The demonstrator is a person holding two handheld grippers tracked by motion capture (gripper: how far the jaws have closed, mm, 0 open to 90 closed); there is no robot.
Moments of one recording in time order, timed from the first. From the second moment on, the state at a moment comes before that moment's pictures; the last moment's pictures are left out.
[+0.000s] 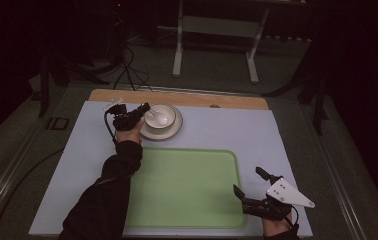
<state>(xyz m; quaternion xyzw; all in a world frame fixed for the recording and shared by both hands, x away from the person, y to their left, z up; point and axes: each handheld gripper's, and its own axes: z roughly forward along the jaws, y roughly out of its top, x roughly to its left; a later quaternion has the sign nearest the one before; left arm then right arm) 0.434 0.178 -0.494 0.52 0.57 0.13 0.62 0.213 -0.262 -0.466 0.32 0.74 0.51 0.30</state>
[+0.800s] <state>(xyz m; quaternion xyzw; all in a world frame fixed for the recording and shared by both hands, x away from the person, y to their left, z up) 0.388 0.192 -0.389 0.65 0.45 0.11 0.60 0.212 -0.261 -0.465 0.32 0.74 0.51 0.30</state>
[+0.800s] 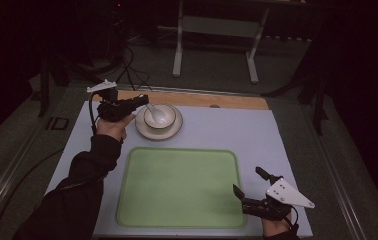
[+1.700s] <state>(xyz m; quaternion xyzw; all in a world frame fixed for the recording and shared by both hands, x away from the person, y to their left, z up) 0.333 0.153 -0.371 0.81 0.35 0.04 0.47 0.214 -0.257 -0.467 0.32 0.74 0.51 0.29</state>
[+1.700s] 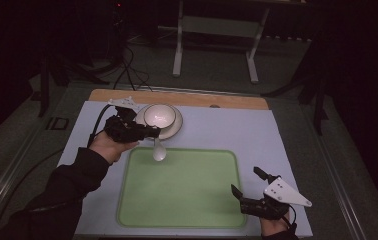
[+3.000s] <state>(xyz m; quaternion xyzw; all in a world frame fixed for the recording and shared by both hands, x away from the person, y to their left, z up) 0.284 0.096 -0.423 0.86 0.35 -0.08 0.35 0.214 -0.258 -0.467 0.32 0.74 0.51 0.29</state>
